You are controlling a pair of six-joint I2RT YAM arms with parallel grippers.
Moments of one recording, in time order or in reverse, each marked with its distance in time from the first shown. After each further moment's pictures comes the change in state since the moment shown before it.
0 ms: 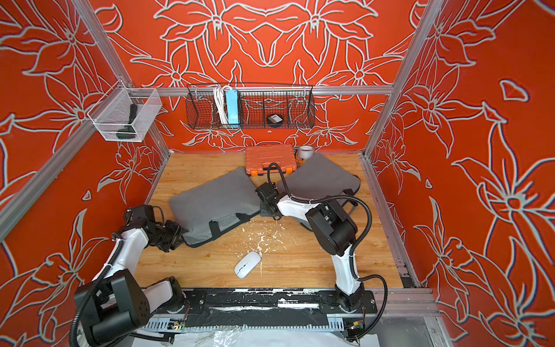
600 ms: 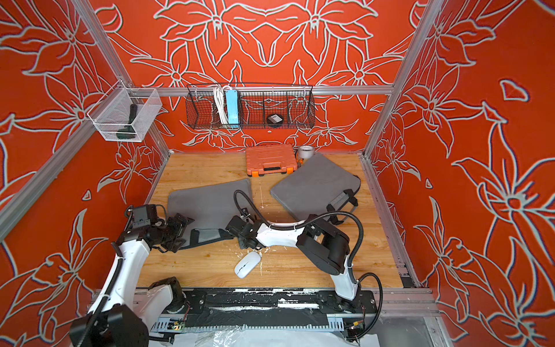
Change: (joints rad) left arm -0.174 -0.255 -0.029 -0.031 0.012 -0.141; right arm 0.410 0.011 0.030 -0.071 0.106 0.074
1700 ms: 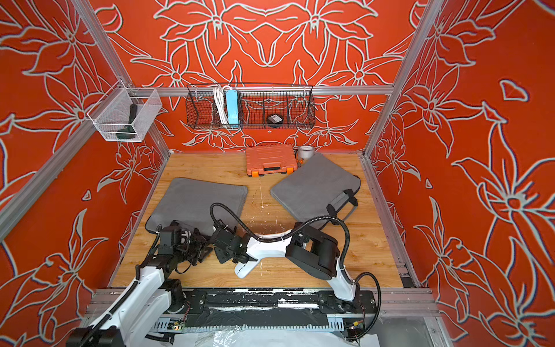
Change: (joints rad) left arm -0.264 -0.110 -0.462 0.520 0.098 -0.311; right arm 0.118 0.055 -0.005 0.318 -0.190 -0.111
